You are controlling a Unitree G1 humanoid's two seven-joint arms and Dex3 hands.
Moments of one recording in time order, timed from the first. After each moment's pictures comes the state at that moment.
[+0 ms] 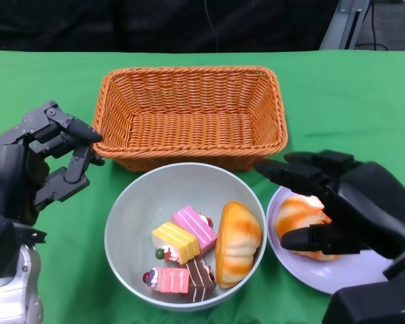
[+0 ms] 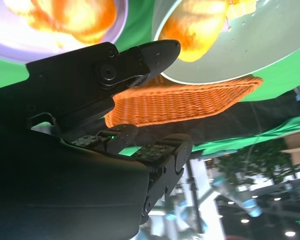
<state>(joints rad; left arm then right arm) -0.30 0.08 0.20 0.44 -0.16 -0.64 -0.21 -0.15 -0.41 0.25 -0.12 -0.71 -0.36 0.01</state>
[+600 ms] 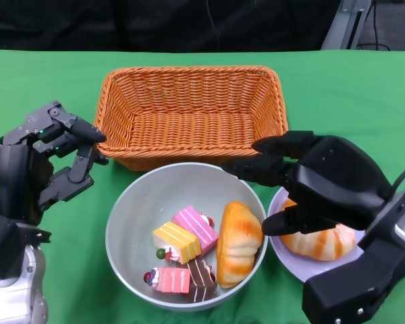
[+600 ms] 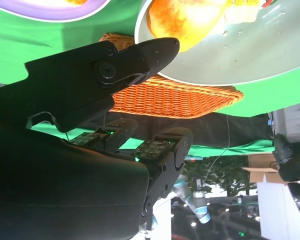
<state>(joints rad) -0.30 0.07 0.19 0.44 -0.15 -0.65 -0.20 -0.35 -0.42 0.35 -0.01 -0.81 -0.42 0.06</state>
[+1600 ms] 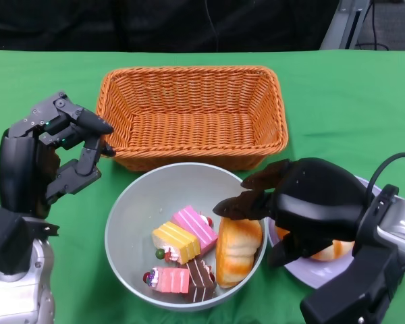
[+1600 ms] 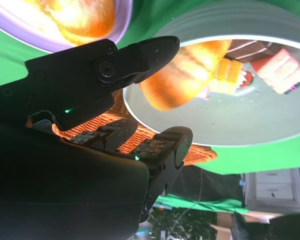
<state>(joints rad) -0.30 0.05 0.16 0.37 -0.14 -0.62 -0.16 -0.41 -0.45 0.43 0.04 -0.82 -0.48 0.25</state>
